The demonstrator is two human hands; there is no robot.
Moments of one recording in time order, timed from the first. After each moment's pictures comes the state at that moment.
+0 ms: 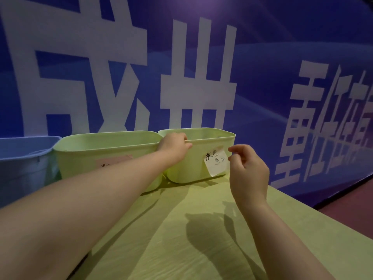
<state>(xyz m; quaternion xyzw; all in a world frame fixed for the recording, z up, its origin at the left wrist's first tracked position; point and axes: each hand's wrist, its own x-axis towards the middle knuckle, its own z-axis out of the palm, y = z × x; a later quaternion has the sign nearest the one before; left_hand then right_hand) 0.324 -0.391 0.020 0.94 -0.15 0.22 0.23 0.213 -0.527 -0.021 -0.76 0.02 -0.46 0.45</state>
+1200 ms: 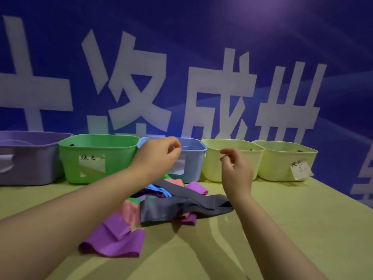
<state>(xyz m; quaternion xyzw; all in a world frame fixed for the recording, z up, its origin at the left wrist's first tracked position) 0.007 -0.066 0.074 0.91 -0.07 0.32 0.27 0.070 -0.244 0.023 -0.76 -0.12 -0.36 0.53</state>
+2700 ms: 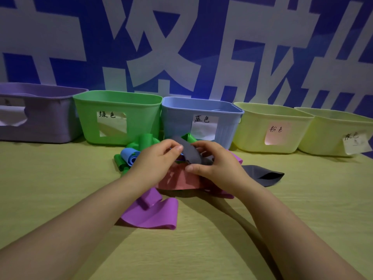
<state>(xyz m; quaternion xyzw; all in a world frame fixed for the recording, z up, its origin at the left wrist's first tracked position) 0.013 0.005 -0.037 0.86 -0.02 0.25 0.44 0.058 -0.159 -0.031 -0.85 -0.33 -0.07 0.41</state>
